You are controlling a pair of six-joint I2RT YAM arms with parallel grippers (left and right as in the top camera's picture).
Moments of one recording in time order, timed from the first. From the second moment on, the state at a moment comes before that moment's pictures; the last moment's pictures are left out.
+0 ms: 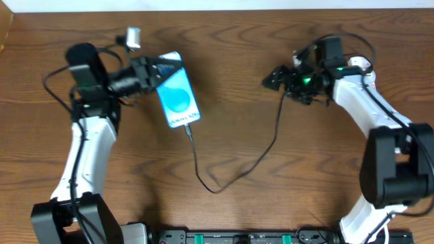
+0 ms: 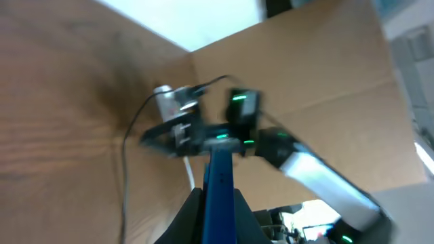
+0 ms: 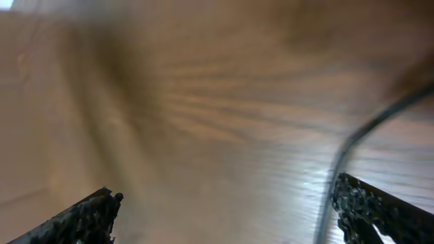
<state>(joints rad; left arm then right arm) 0.14 1.50 1.00 0.15 1.30 -0.85 0.11 1.87 1.31 -0.52 -0.59 0.44</state>
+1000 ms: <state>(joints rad) -0.25 1.81 0.90 -0.07 0.86 -0.58 0.10 1.70 1.31 -0.52 -0.36 0.35</state>
